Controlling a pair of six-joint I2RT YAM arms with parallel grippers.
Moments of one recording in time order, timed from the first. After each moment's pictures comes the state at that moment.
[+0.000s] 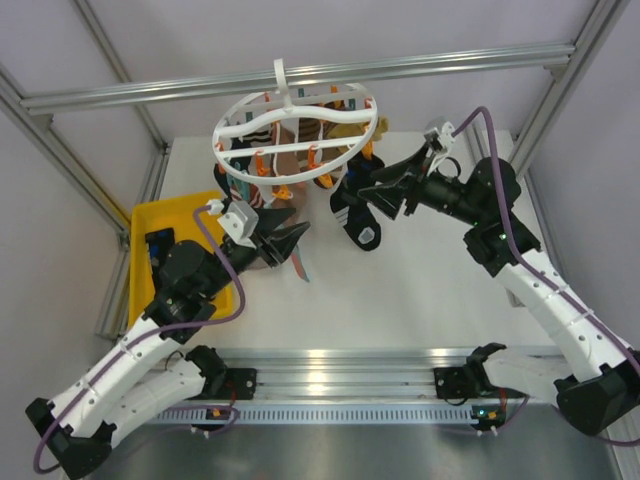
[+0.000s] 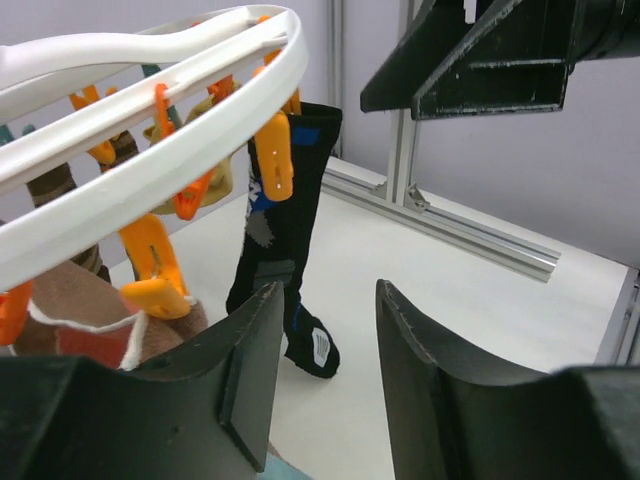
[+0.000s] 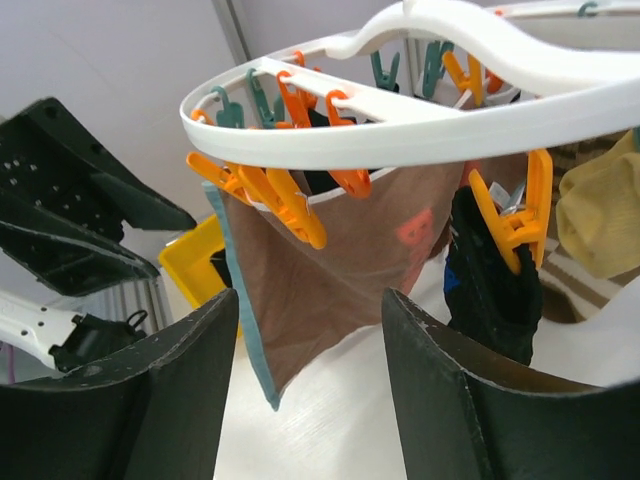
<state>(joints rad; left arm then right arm) -0.73 0.72 0.76 0.18 0.15 -0.02 0.48 1.08 1.13 0.06 -0.60 0.28</state>
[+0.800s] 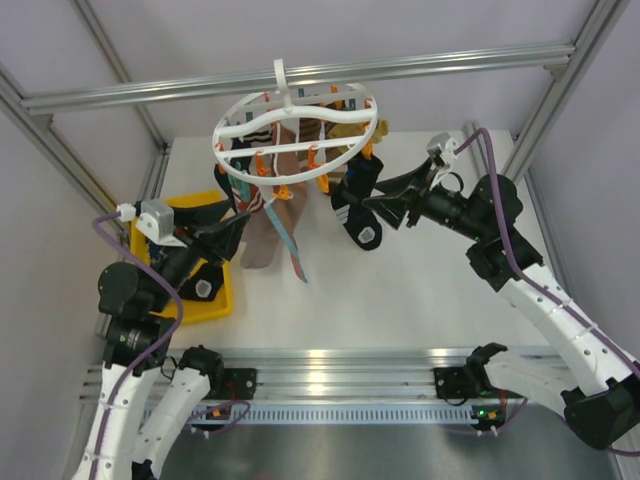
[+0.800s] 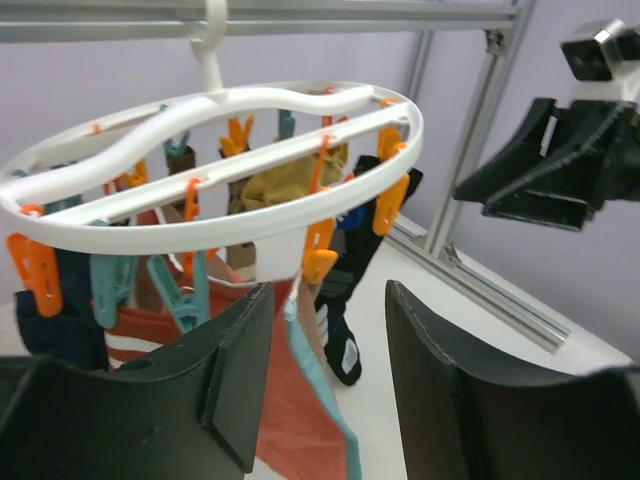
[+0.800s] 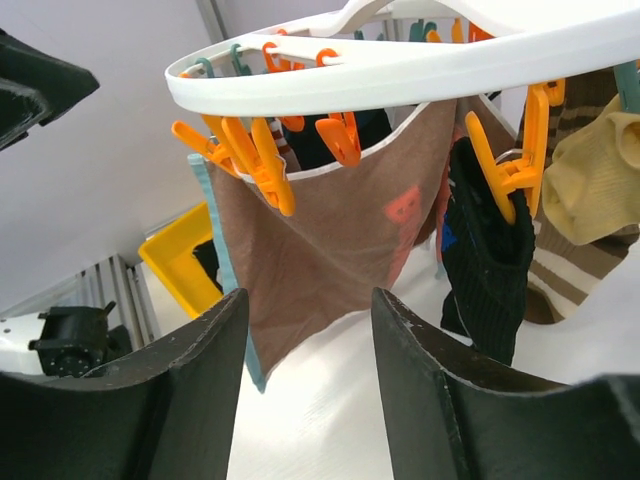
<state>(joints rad) -0.24 0.51 0.89 -0.05 0.36 -0.28 0.51 1.00 1.02 0.08 -0.54 0.26</state>
